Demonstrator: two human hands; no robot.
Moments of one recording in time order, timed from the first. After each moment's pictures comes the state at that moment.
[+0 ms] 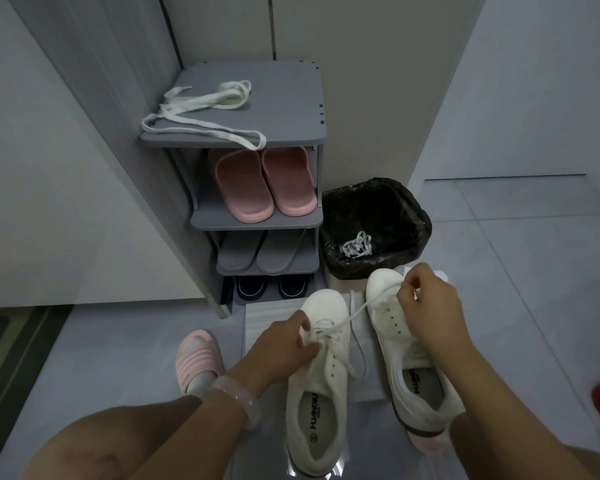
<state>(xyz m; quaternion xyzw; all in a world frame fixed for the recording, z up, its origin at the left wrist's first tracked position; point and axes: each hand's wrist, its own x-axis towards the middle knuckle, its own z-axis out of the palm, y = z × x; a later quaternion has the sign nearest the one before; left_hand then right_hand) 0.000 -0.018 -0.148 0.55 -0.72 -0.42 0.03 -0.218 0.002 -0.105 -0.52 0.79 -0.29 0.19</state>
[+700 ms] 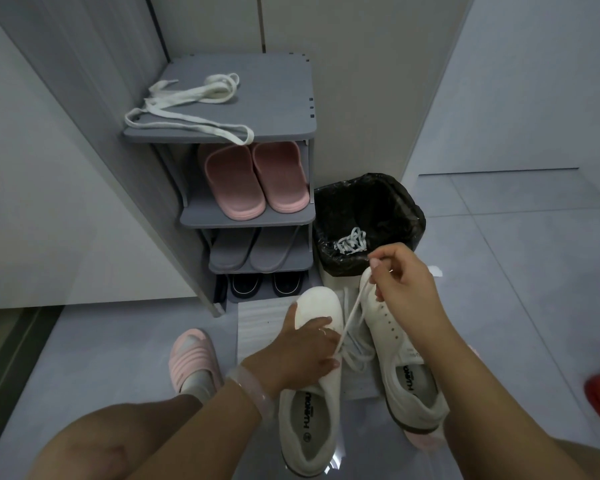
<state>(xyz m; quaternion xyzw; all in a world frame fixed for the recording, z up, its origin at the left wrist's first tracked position) -0.033 -0.019 -0.144 0.35 -0.89 -0.24 -0.19 -0.193 -0.005 -0.079 -0.47 0.66 -0.47 0.35</state>
